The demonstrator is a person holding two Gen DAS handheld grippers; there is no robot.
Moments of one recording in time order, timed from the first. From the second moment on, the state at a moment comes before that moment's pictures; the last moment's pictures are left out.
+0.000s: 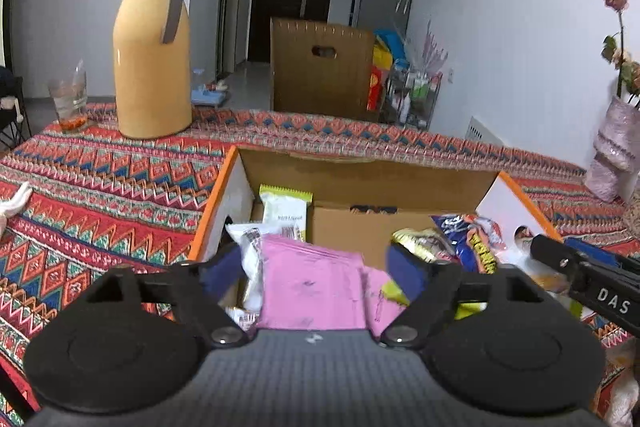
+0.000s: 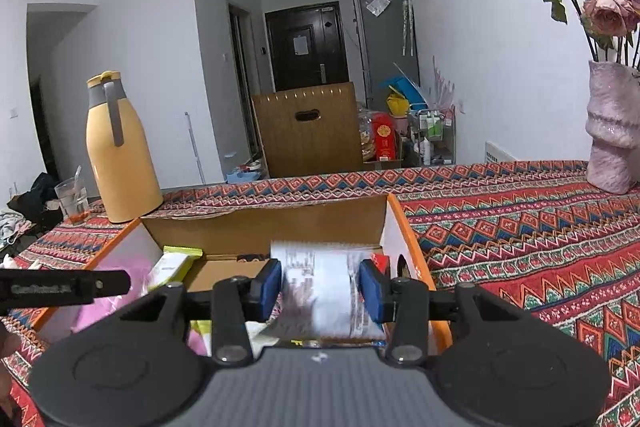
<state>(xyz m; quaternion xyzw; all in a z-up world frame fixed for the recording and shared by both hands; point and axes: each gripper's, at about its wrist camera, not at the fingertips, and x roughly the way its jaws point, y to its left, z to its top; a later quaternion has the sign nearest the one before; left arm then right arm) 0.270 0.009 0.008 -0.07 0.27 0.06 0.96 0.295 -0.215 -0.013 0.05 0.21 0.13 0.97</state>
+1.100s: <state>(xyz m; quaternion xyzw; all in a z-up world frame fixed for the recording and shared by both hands) 0.247 -0.002 0.021 -0.07 0.26 0.06 0.96 0.265 -0.224 0.005 0.06 0.18 0.11 0.98</state>
